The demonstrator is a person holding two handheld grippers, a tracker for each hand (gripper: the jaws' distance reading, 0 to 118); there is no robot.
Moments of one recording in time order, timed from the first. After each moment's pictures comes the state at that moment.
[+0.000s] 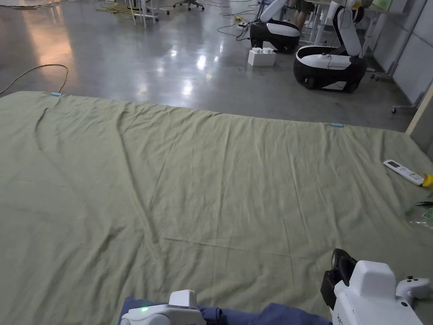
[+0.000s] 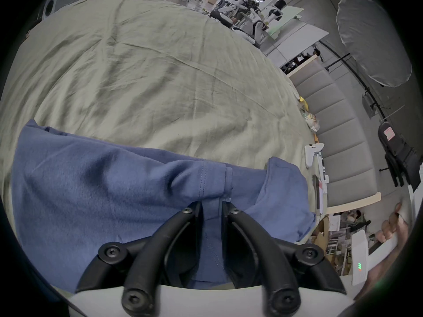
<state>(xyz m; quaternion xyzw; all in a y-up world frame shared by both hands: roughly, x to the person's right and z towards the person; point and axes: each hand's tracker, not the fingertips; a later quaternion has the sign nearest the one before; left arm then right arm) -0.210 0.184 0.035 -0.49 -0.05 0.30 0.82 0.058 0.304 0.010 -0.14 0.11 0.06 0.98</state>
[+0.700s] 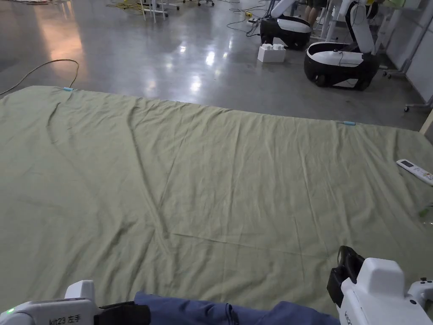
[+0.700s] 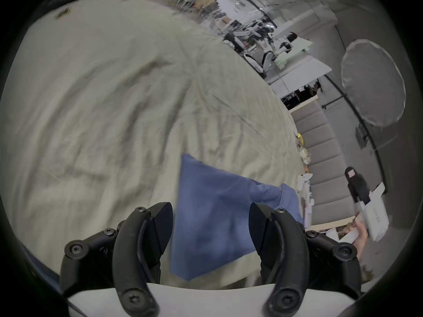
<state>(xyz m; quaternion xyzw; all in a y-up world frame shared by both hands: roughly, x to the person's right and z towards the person) -0.387 0.196 0.113 -0.43 -0.03 0.40 0.81 0.048 0.304 0.010 -0.14 0.12 0.06 0.98</state>
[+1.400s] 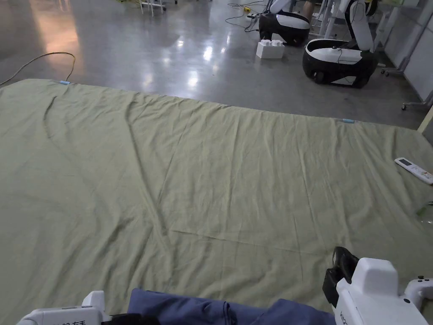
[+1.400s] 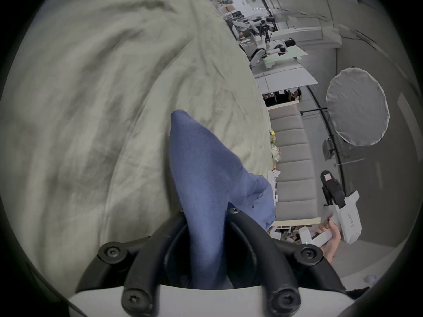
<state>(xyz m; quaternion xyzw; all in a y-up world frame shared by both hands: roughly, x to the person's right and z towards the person) -0.384 0.171 0.107 -0.41 -0.12 0.49 0.76 0.041 0.301 0.008 -0.15 0.12 0.07 0.98</state>
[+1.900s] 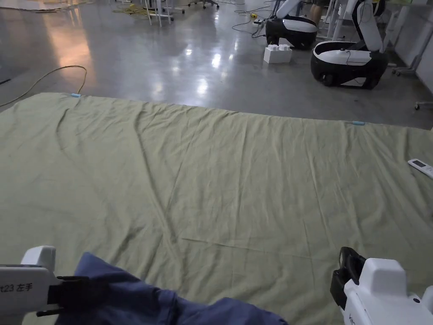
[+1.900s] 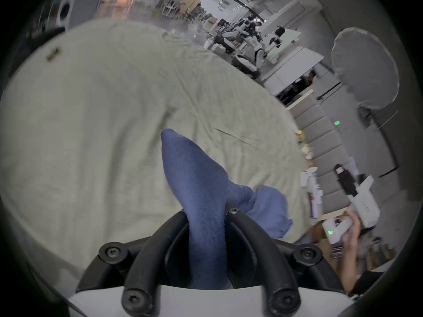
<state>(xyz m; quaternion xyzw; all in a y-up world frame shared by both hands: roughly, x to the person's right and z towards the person) -0.450 0.302 0.119 -0.44 0.00 0.26 0.86 0.040 0.304 0.002 -0.14 0.14 0.07 0.98</state>
